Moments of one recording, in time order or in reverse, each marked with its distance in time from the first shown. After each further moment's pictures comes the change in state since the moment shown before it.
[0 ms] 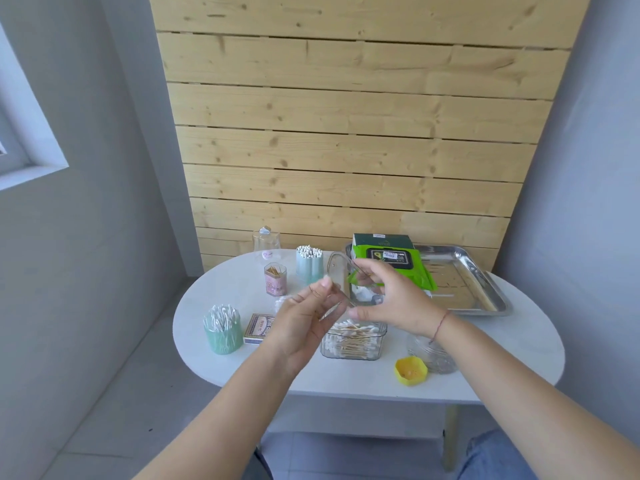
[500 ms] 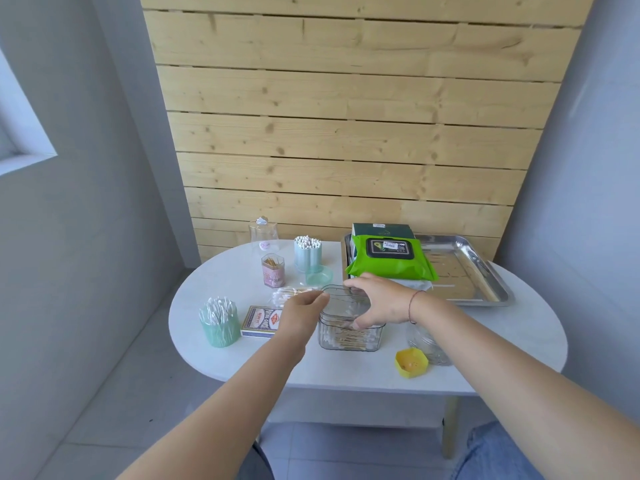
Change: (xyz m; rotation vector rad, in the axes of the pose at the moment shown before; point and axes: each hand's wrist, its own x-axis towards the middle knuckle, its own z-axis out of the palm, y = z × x) left_hand 0.047 -0.035 -0.035 0.695 0.290 -0.031; right_hand 0.038 0.035 0.019 -0.450 -0.360 0.169
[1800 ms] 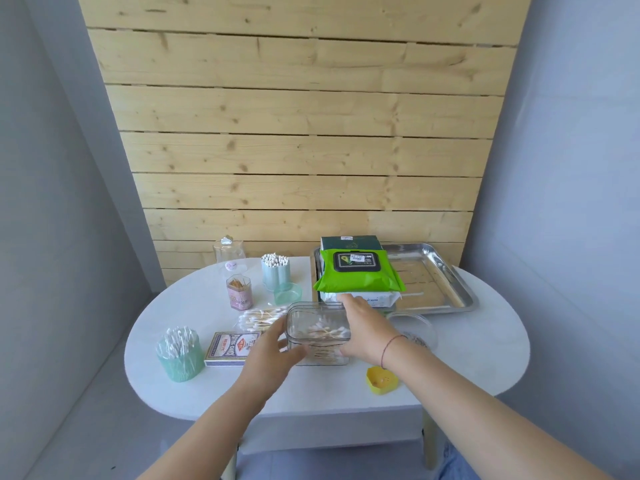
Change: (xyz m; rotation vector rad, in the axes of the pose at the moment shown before) left_hand -0.022 -0.012 -0.005 0.226 -0.166 0.169; right_hand -0.030 0.006 0.023 0.080 0.226 0.175
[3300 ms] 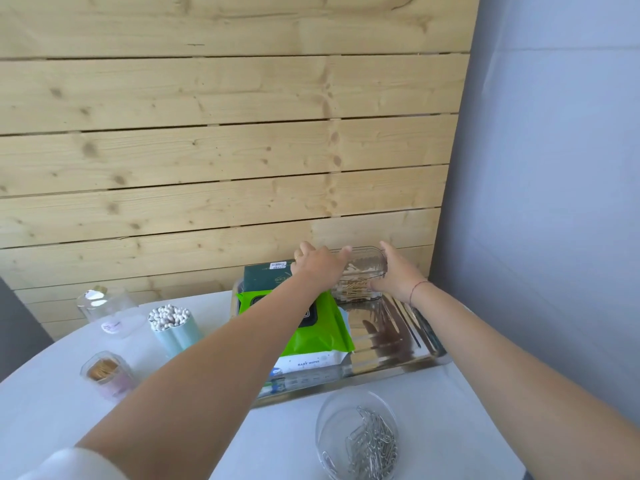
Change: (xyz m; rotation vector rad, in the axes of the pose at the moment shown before) left_hand 0.276 0.119 0.182 0.837 -0.083 -0.070; right_hand 0.157 0.222 -0.099 0.323 0.219 0.315
